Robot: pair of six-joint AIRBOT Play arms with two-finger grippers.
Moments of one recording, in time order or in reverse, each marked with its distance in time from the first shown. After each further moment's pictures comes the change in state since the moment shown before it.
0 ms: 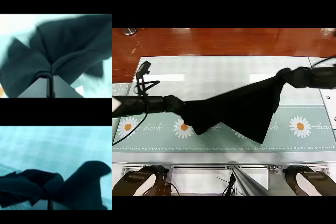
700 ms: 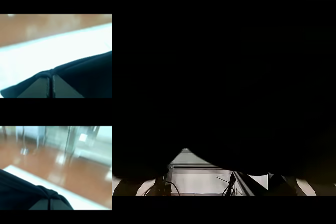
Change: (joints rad) left arm 0.151 0.112 1.077 0.127 -0.638 -0.117; right arm 0.000 0.251 0.837 -0.082 0.373 0.035
